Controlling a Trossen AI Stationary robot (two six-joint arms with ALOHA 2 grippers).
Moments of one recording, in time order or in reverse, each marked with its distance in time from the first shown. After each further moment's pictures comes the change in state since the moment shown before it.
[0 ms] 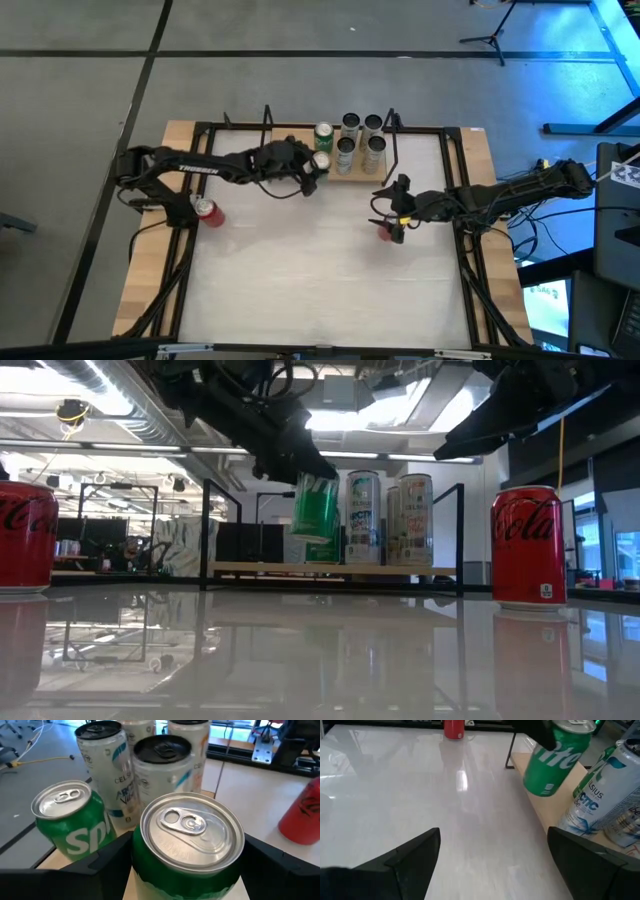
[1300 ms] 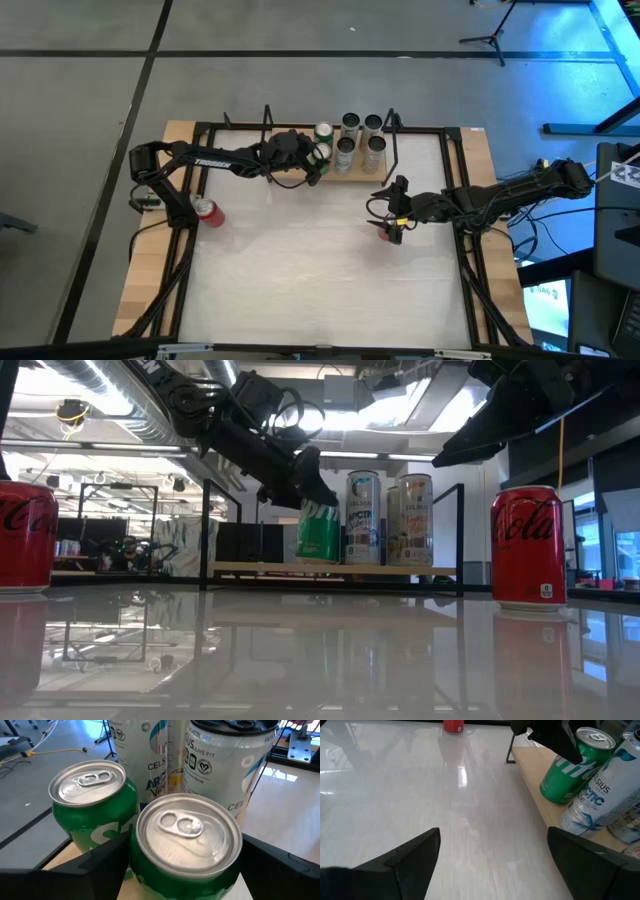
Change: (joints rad) left arm 0.108 0.125 -0.001 0.121 0.038 -0.001; right arm 0.000 0.033 0.000 0.005 0.002 0.007
